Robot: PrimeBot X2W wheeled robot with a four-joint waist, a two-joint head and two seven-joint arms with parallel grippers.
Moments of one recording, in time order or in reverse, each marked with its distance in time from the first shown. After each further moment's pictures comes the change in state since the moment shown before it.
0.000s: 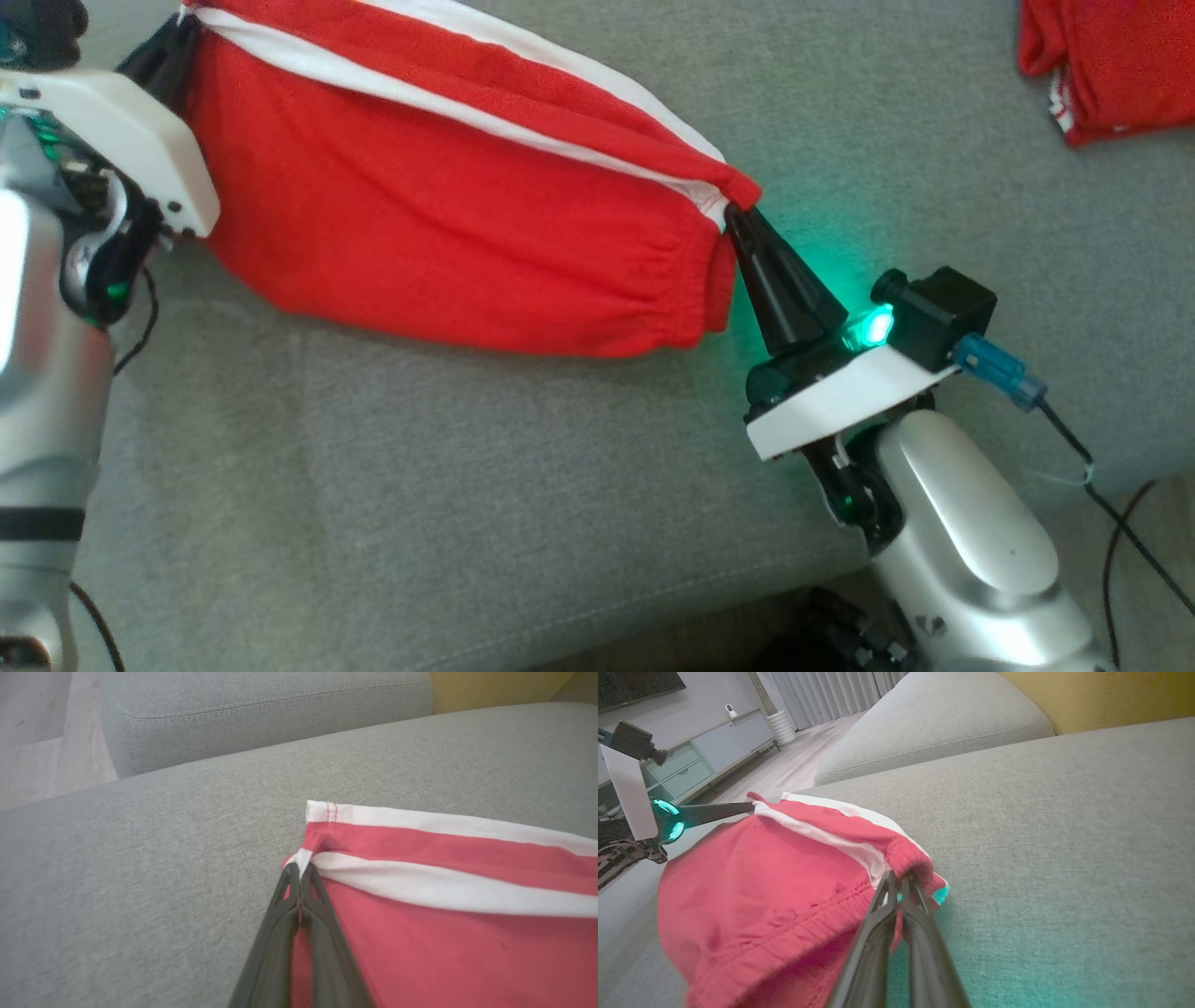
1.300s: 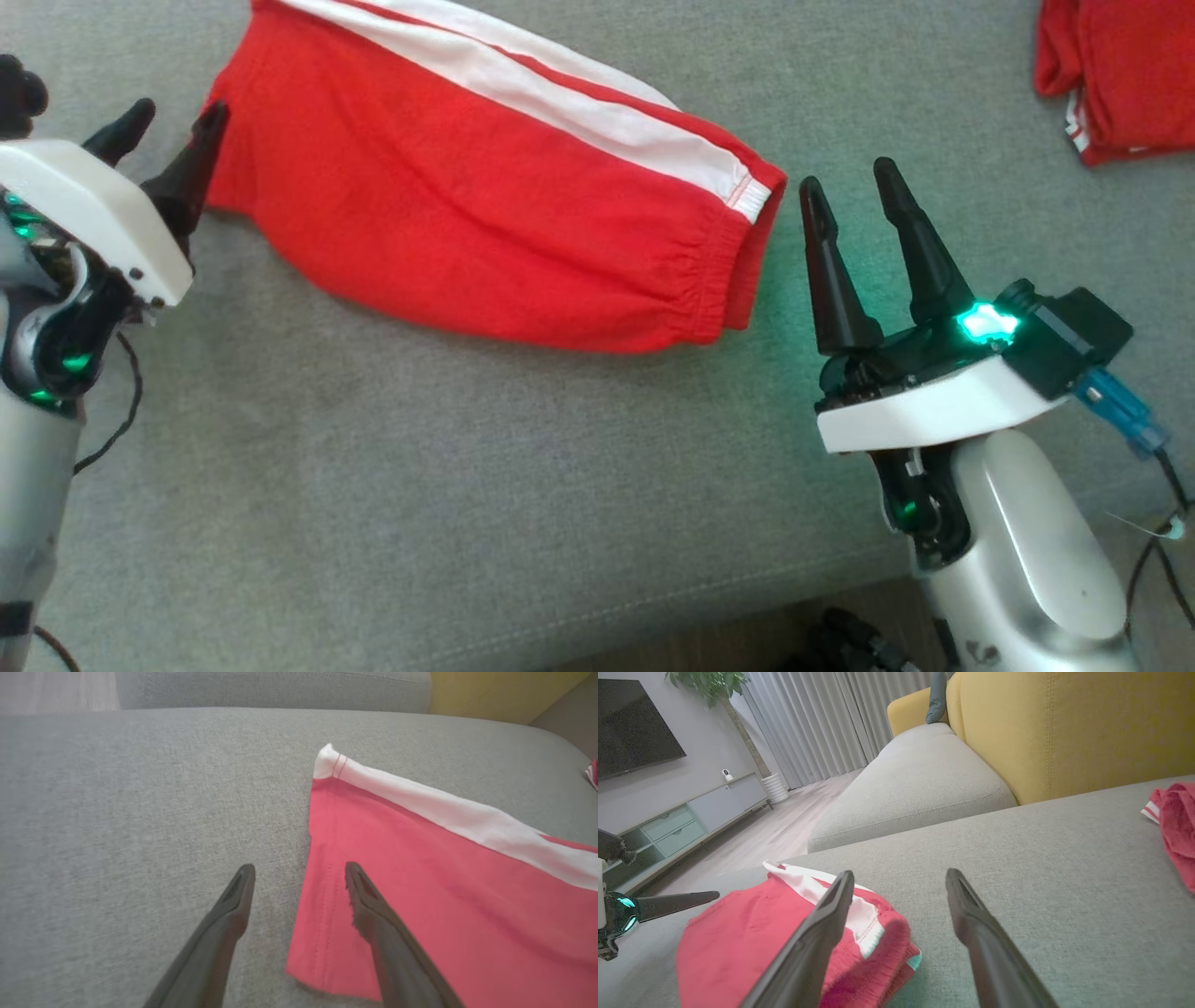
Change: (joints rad) left arm 0.185 0.104 0.019 -0.234 -0.281 0.054 0.143; right arm 0.108 0.007 -0.149 -0.199 0.006 0.000 -0.016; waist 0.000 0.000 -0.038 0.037
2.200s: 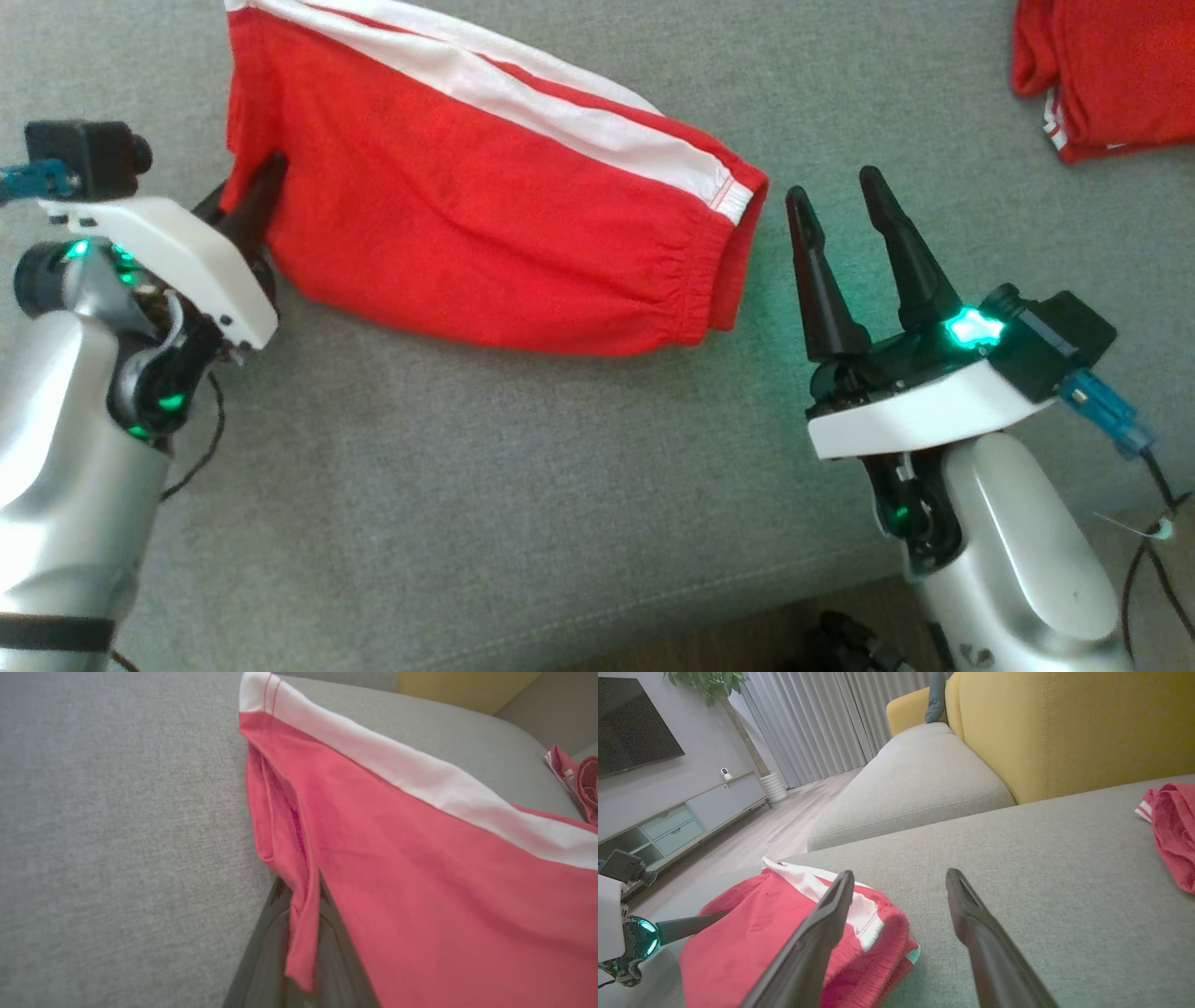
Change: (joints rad) left arm 0.030 -0.086 -0.074 0.085 -0.008 -0.037 -0.118; right arm 0.000 0.000 0.017 0.013 0.000 0.000 0.000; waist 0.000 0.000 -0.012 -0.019
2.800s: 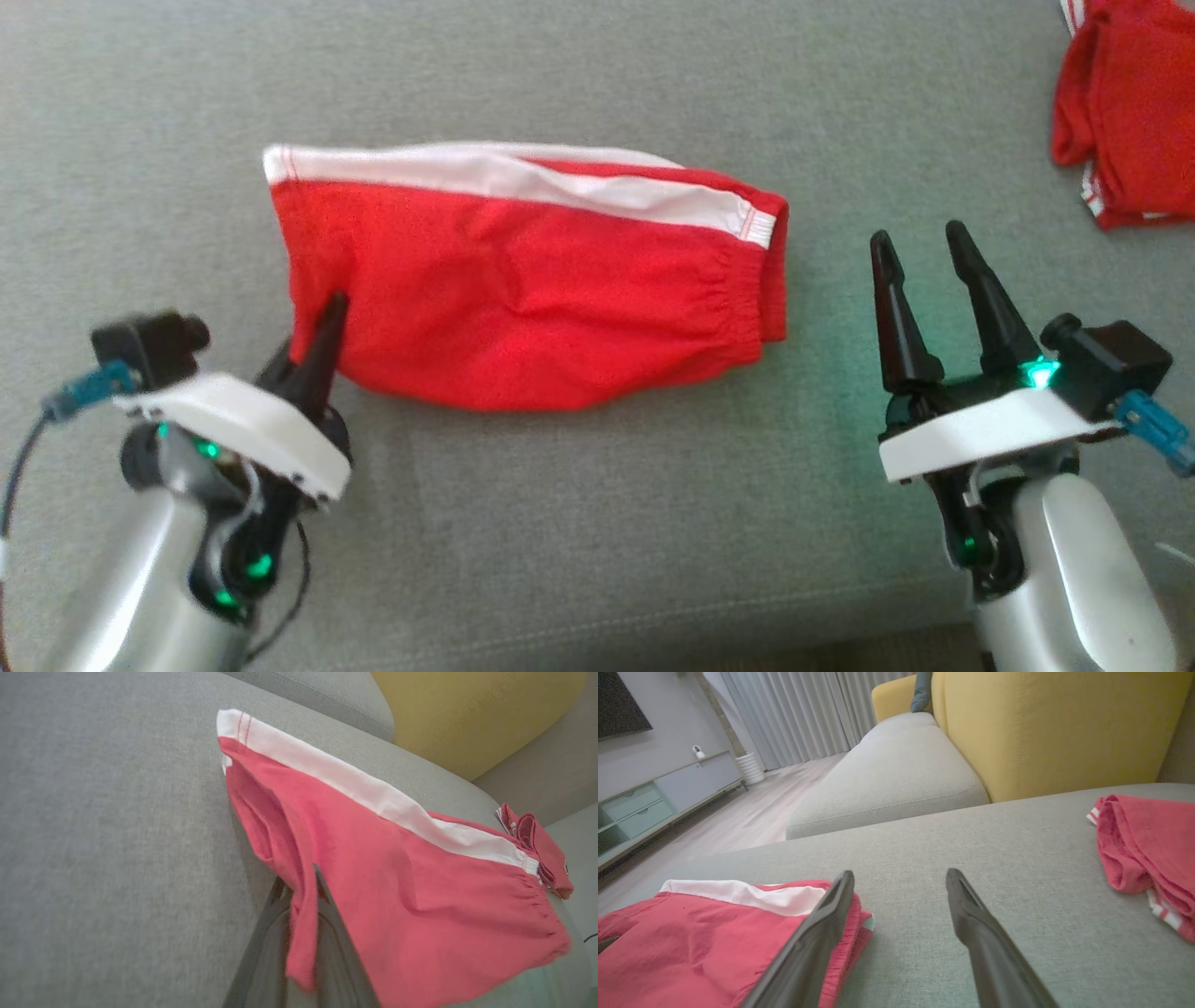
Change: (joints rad) left arm 0.335 -0.070 0.040 -0.237 -0.082 0.108 -0.138; right arm 0.098 0.006 -0.175 -0.020 -0.091 0.000 0.118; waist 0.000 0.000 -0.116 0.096
